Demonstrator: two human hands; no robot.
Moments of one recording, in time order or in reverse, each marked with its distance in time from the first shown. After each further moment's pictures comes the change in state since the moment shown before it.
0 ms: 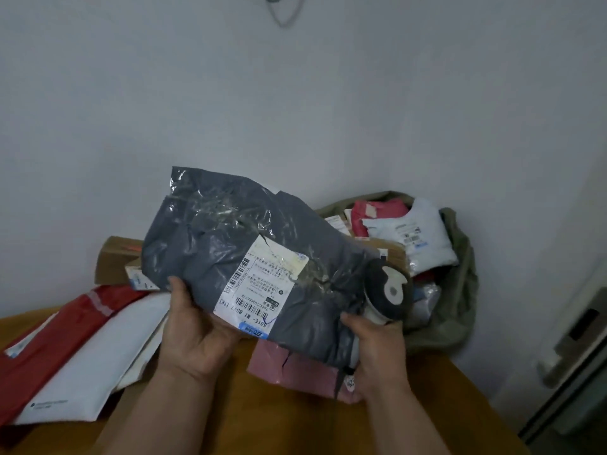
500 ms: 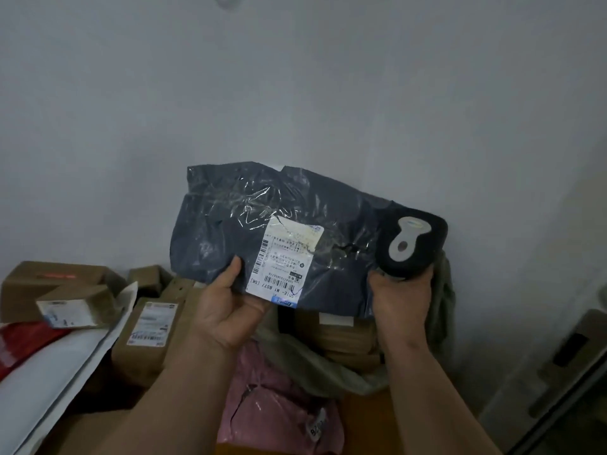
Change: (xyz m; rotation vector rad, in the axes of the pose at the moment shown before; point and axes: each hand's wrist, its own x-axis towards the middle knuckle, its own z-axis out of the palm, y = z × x) left_hand 0.141 -0.083 0.059 0.104 0.030 -0.138; right_hand 0.136 -0.101 -0.008 -0.395 0.239 -0.549
